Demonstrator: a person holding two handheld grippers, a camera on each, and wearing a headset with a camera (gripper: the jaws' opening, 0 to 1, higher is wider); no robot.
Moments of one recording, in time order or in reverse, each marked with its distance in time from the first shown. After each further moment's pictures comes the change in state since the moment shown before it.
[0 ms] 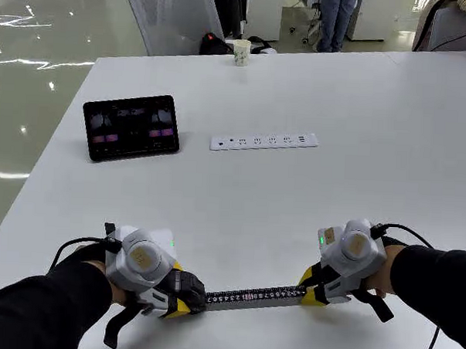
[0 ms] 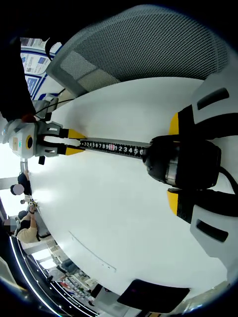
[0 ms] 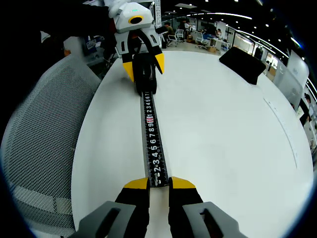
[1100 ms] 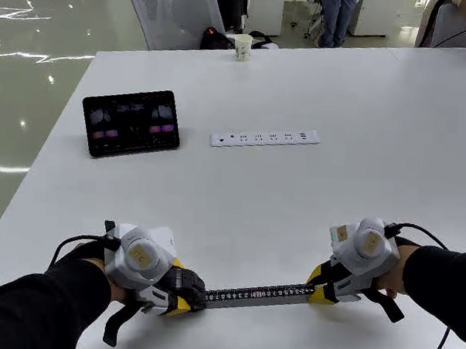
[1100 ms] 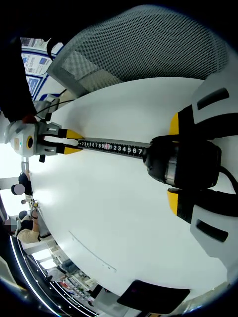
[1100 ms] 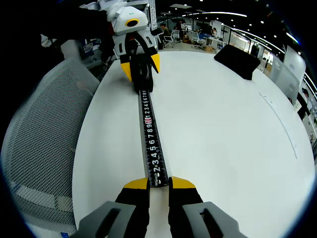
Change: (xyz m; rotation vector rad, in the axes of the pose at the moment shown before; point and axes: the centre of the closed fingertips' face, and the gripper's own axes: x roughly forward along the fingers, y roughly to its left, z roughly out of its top) left arm -0.001 -0.002 0.000 -0.003 -0.012 -0.008; right arm -0.008 -0.001 -0.012 0.036 -0.015 -0.005
